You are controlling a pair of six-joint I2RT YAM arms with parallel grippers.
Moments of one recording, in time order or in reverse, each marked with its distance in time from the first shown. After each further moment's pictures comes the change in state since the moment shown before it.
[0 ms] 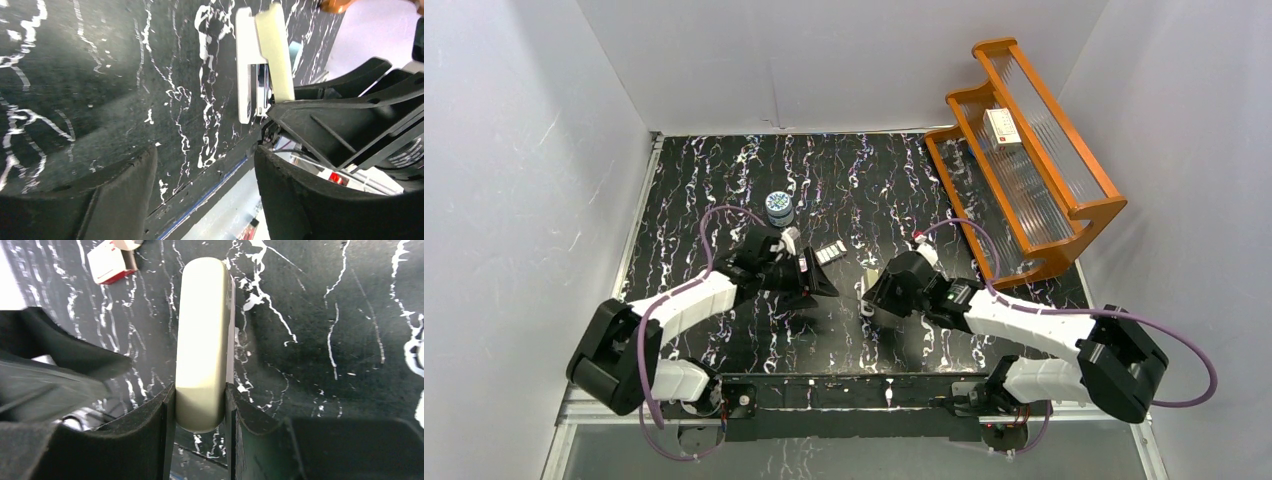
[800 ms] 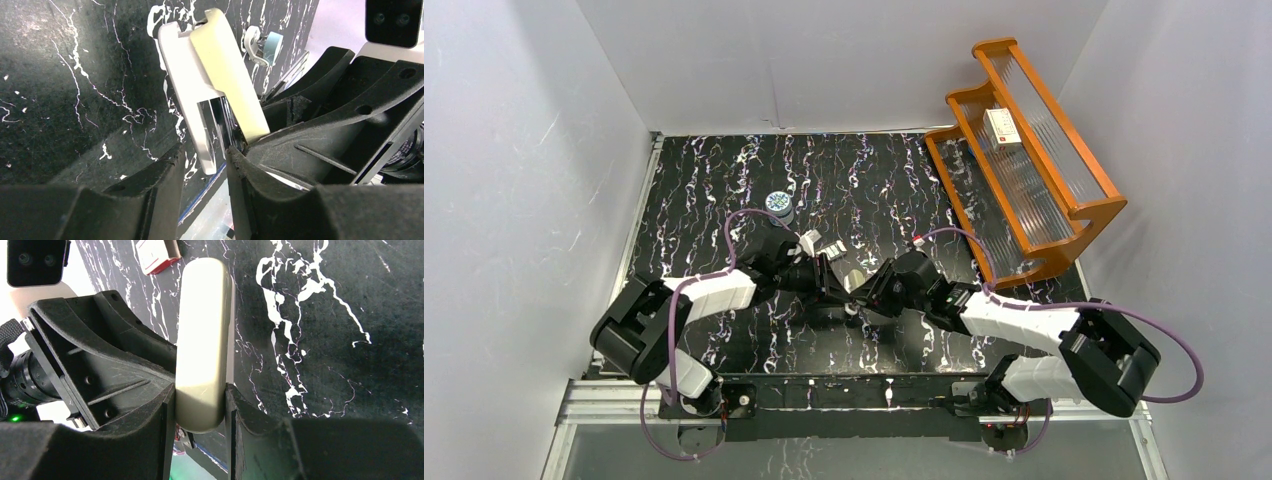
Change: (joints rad) left arm -0.110 0.195 -0.016 0.301 0.096 -0.101; right arm -0.057 0.030 -0.101 0.300 -0.199 0.164
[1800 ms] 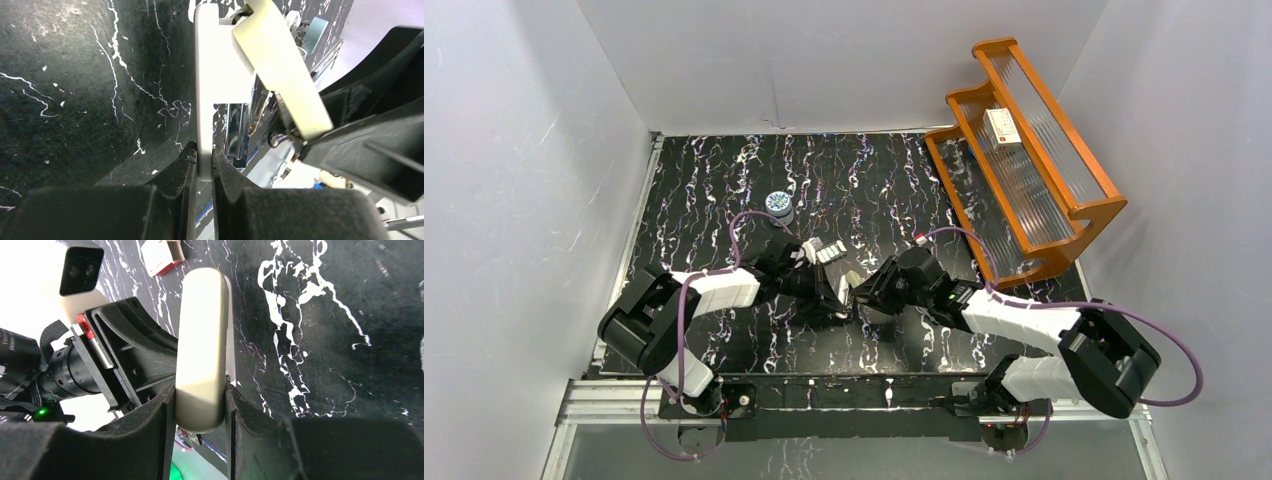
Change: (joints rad) left arm 0.000 0.063 0.004 -0.057 -0.002 0.089; right arm -0.033 0.028 -0.001 0.021 -0.051 0.018
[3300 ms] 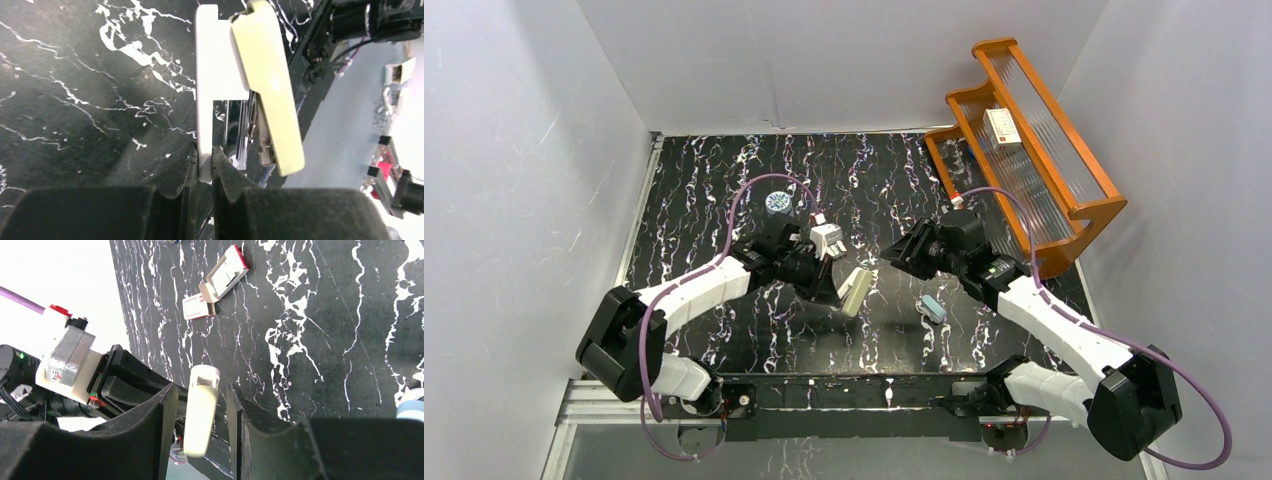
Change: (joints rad) left arm -0.006 -0.156 0.187 -0.350 0.065 0.701; right arm -0.265 -0.214 0.197 -0.335 -0.108 -0.287
